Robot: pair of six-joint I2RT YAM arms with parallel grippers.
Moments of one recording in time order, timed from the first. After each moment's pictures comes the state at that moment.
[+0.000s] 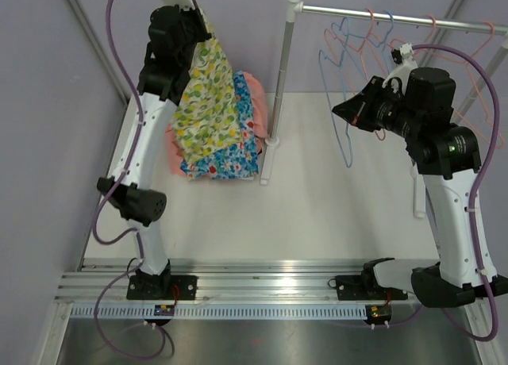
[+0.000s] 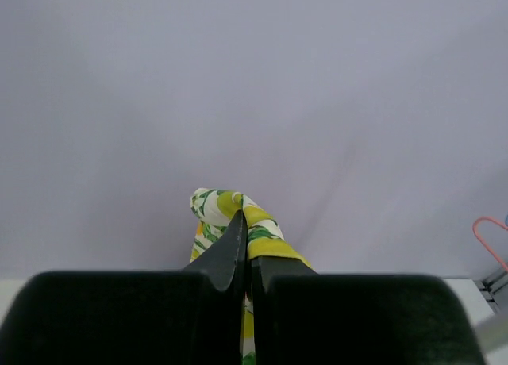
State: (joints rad) left arm -0.35 1.84 2.31 -0.33 -0.26 -0.16; right arm 0.24 1.26 1.86 -0.92 -0.30 0.55
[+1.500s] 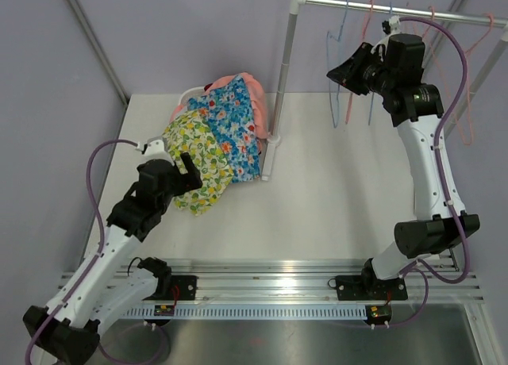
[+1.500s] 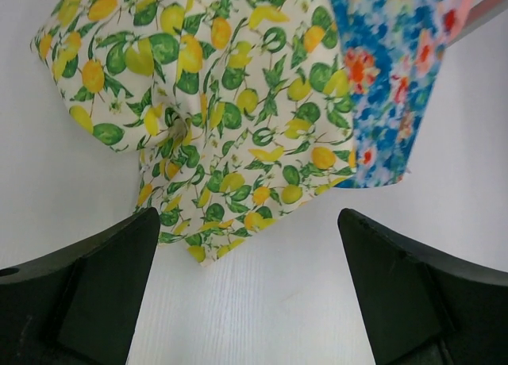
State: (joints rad) left arm -0.43 0.76 0.79 -0.53 -0.33 -0.50; right arm 0.15 1.61 1.99 -0.70 -0.28 0.61
